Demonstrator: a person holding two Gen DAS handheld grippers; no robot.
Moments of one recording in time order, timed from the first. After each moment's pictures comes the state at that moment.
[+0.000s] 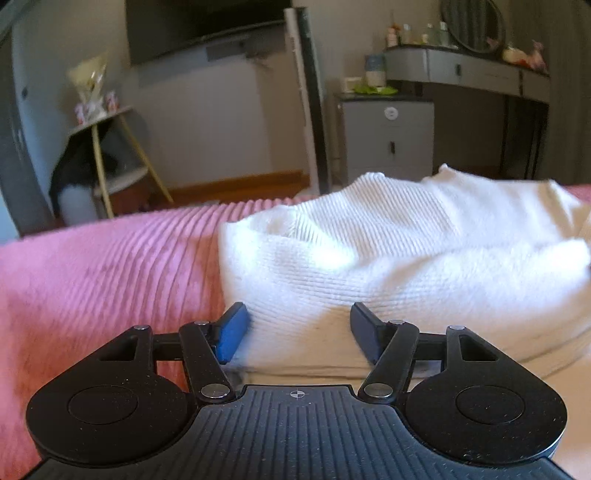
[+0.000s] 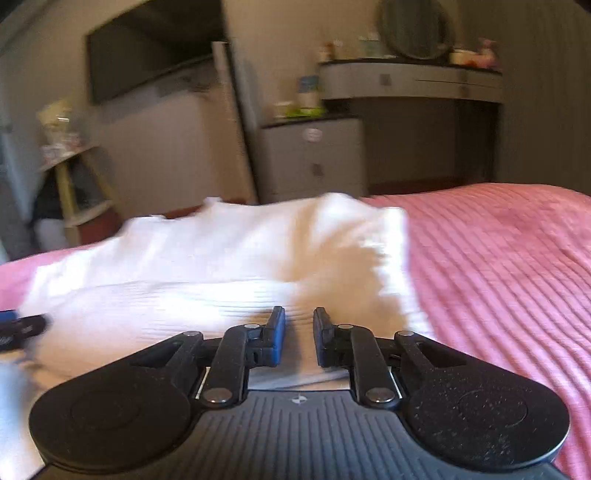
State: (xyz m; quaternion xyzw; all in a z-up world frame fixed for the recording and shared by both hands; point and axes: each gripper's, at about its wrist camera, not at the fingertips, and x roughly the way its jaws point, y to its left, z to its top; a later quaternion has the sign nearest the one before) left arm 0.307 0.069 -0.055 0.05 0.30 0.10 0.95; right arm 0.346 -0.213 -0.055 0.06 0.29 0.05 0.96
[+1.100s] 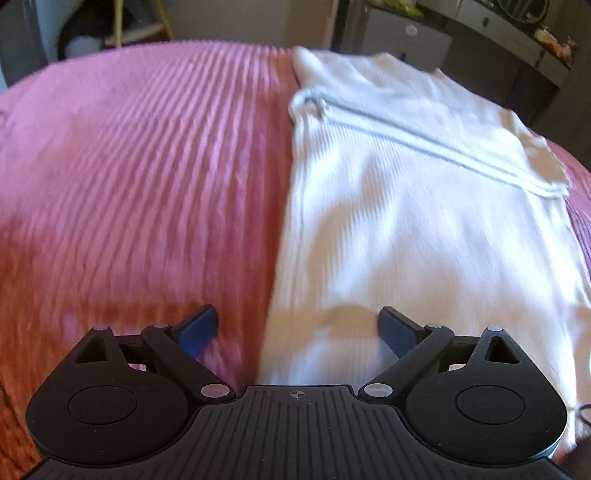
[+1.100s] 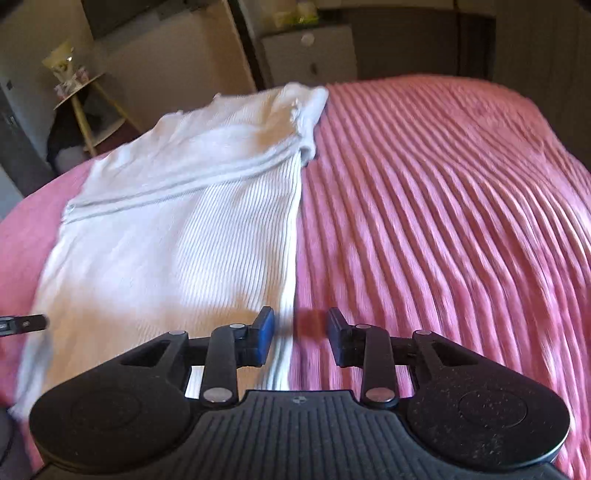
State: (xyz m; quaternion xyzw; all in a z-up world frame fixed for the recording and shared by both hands) left arm 0.127 0.096 -0.043 -0.11 0.49 0.07 0.86; right arm 0.174 -0.312 -0.012 0.07 0.46 0.12 0.87
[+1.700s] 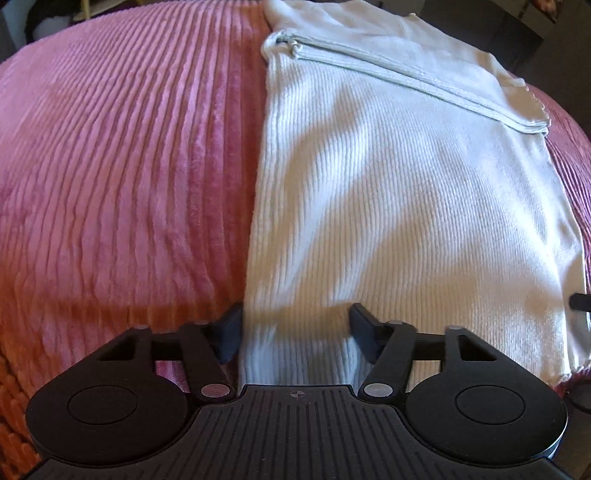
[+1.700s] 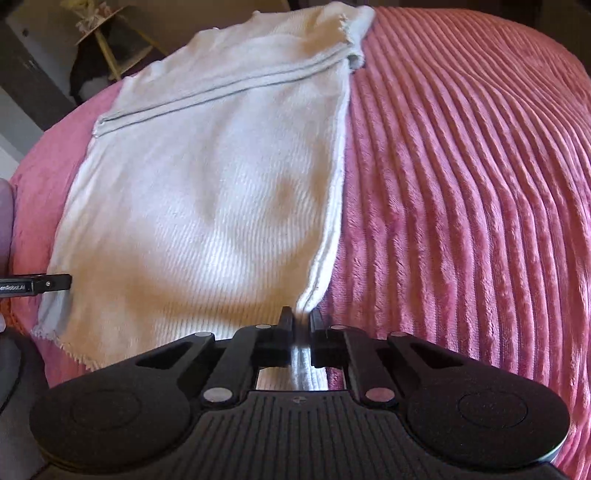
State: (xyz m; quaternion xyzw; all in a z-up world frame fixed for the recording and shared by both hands) left arm 0.105 0.091 -0.045 -0.10 0.56 0.03 0.82; right arm 0.159 -0.287 -0.032 0.05 0.55 0.18 0.81
